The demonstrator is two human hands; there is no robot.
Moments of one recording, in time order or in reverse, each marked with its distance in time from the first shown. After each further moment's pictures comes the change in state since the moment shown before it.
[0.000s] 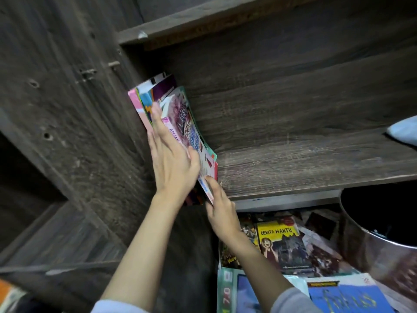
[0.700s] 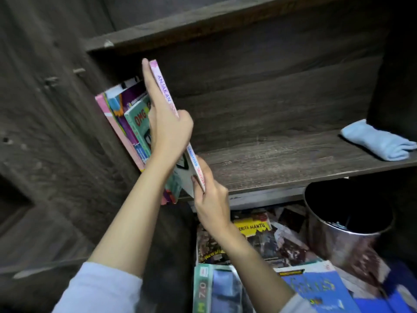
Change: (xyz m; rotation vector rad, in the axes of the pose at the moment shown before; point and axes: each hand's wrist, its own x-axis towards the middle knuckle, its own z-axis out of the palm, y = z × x) left_hand 0.053 0.086 -0.013 -0.467 -0.037 -0.191; right_hand 0.001 -0.038 -0.075 0.018 0.339 -0.188
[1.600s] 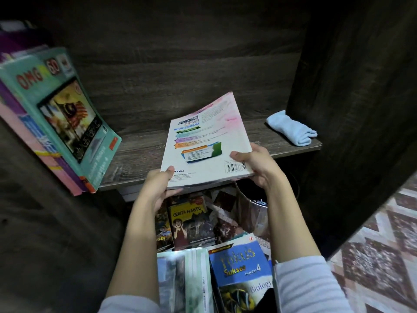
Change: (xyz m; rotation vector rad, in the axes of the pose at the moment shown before) left_hand -0.123 -0.045 0.114 -0.629 -0.522 -1.152; right_hand 0.054 0.115 -0.194 0.458 -0.091 1.058
